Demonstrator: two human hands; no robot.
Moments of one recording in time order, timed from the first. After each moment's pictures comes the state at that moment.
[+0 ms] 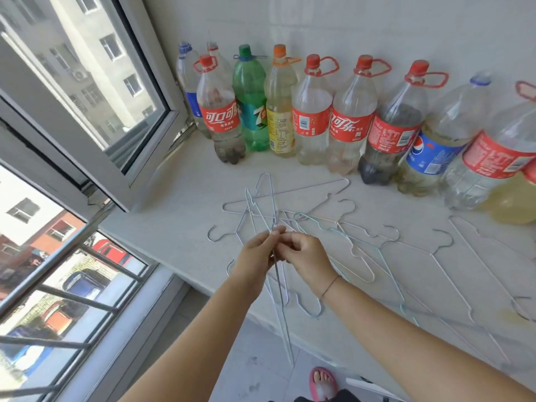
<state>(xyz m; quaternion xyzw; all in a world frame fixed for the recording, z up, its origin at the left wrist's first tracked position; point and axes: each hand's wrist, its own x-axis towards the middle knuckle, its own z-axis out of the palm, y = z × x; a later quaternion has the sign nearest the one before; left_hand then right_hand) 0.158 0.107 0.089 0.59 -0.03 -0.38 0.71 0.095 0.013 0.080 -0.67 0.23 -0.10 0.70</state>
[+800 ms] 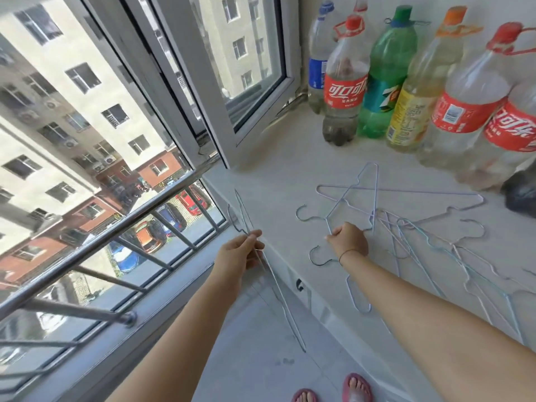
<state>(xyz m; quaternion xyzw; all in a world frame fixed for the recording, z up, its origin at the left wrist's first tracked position) 0.203 0.288 0.074 0.68 0.19 -0.18 0.68 0.223 0.058 -0.017 -0.86 0.34 0.06 0.38</state>
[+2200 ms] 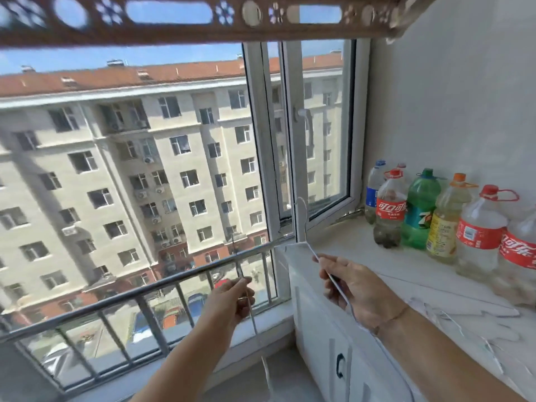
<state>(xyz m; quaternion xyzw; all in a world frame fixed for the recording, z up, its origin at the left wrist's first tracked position) -0.009 0.388 0.235 0.61 0.19 0.01 0.77 0.010 0.171 0.260 -0.48 0.01 0.17 0.86</state>
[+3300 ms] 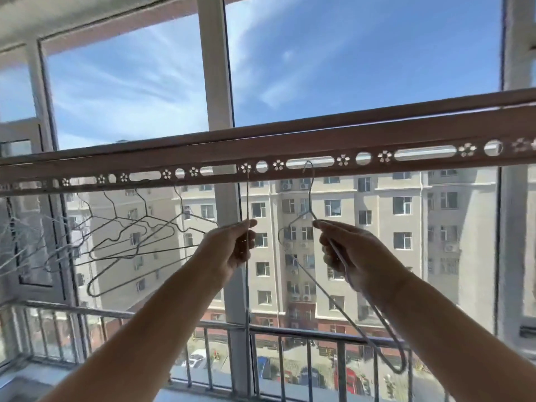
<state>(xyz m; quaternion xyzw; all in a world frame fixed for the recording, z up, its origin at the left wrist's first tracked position) -0.344 0.733 0.488 0.58 0.18 0.36 0.71 -0.211 0.574 0.470 -0.44 -0.34 0.26 0.79</state>
